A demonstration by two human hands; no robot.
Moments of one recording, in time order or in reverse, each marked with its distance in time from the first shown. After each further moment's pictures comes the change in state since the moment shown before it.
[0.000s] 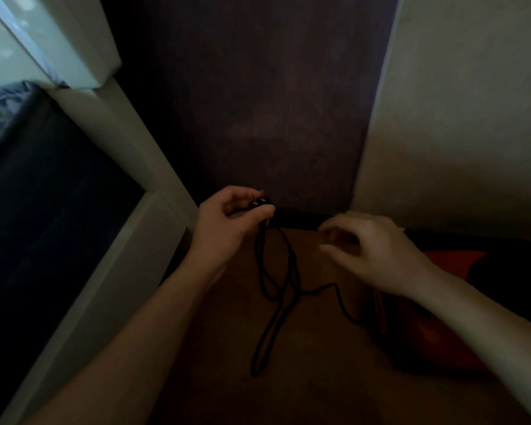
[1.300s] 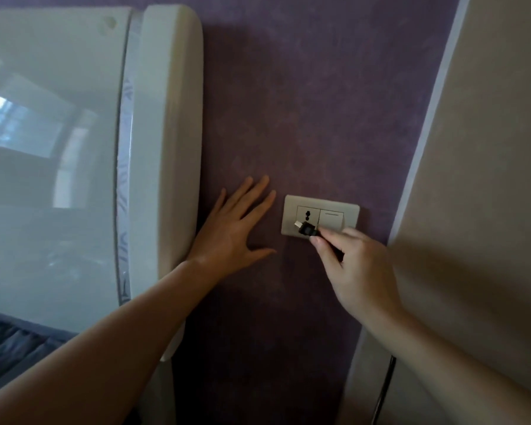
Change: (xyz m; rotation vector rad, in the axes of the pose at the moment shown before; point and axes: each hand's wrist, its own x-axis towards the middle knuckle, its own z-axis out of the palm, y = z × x) left_hand 0.203 0.312 -0.061 1.064 0.188 1.160; right_hand 0.194 -0.197 -0.256 -0.231 0.825 -0.250
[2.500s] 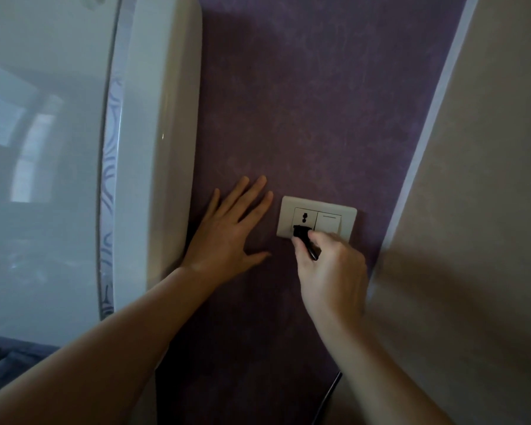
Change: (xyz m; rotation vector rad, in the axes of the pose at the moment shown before) left_hand -0.001 0.003 0.005 0.020 -0.014 -0.026; right_hand -0.002 -0.038 0.039 -0.172 0.244 0.183
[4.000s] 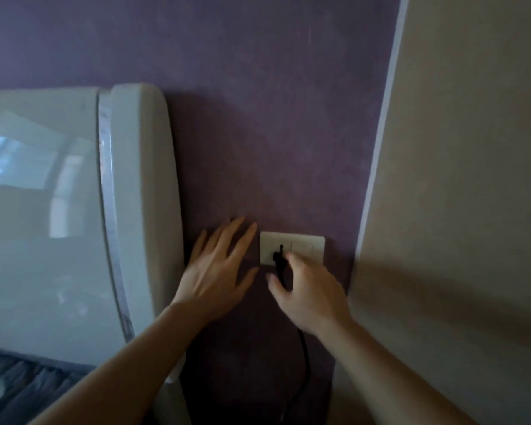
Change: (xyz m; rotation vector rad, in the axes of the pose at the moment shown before) left_hand 0.018 0.036 -0.064 0.054 -0.230 -0.123; right_hand 0.052 -0.005 -0.060 -0.027 -0.786 0.109
